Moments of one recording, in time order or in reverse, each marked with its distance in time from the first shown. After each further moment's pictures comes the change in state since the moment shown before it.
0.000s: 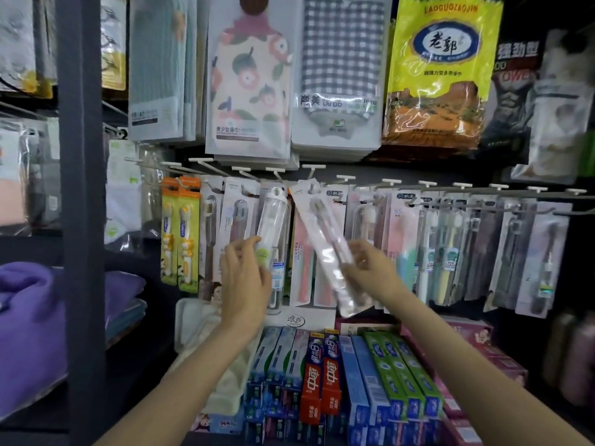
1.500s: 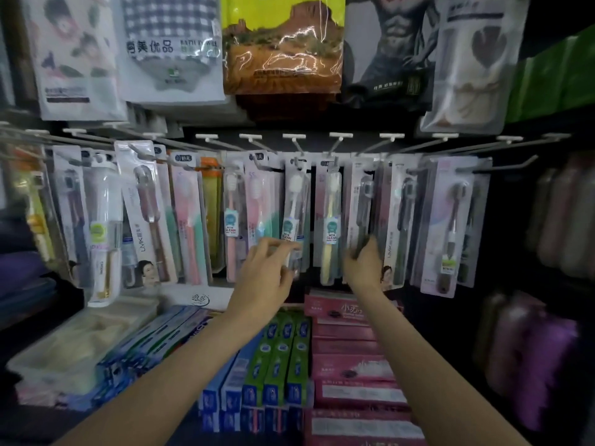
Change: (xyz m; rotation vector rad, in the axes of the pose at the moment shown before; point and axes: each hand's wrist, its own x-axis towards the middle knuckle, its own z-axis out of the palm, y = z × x) left_hand -0.065 0.163 0.199 0.086 -0.261 0.276; right_hand 0.039 0.227 -0.120 0.291 0.268 0.303
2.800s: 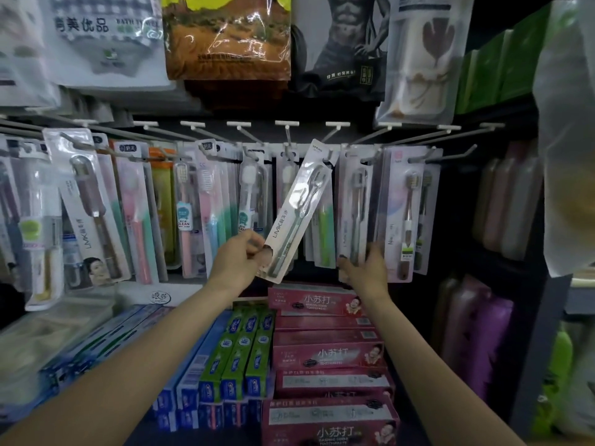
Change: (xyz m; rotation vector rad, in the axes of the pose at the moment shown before) left_hand 0.031 0.015 0.027 -0.332 -0.106 -0.397; right_hand -0.015 0.027 -0.073 0.129 -0.045 0.028
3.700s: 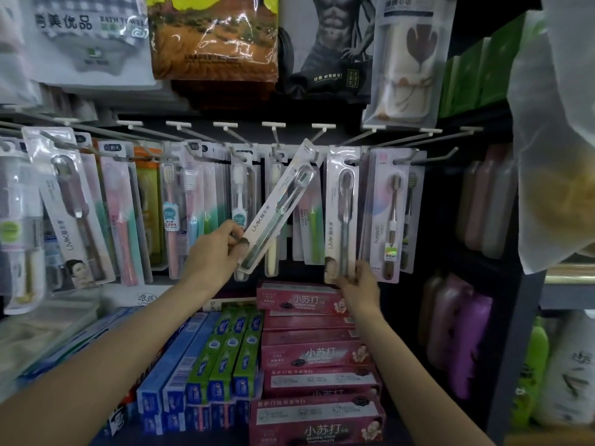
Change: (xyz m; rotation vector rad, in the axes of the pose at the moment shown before) left_hand 0.004 -0.002 -0.015 0.304 0.081 0.164; right_hand -0.018 0.015 -0.007 -0.026 0.049 0.157
